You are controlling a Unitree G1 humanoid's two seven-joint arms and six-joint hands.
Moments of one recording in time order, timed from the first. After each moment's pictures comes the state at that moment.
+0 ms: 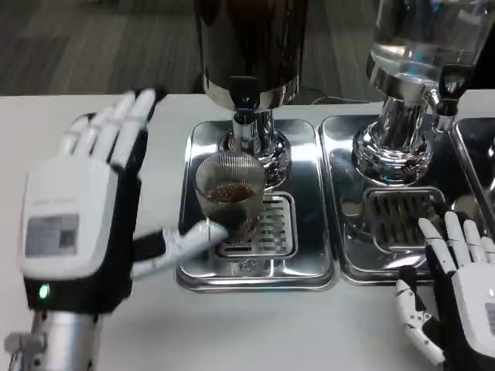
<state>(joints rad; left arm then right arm) 0.28 0.34 -0.14 -0.37 0.99 -0.05 0.42 0.31 -0.35 0.26 0.02 -0.92 0.00 -0.59</state>
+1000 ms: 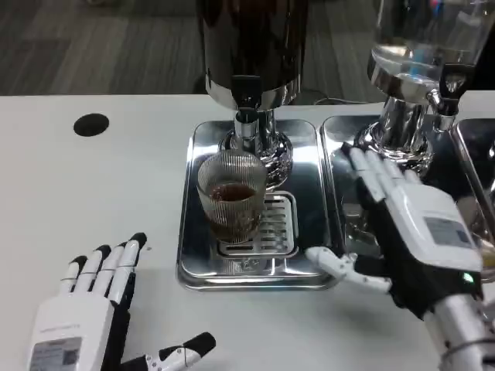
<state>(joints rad) 0.45 0.38 -0.18 -0.04 0.99 -0.11 0.54 0.12 -0.29 0.29 -0.28 -0.85 0.13 -0.04</state>
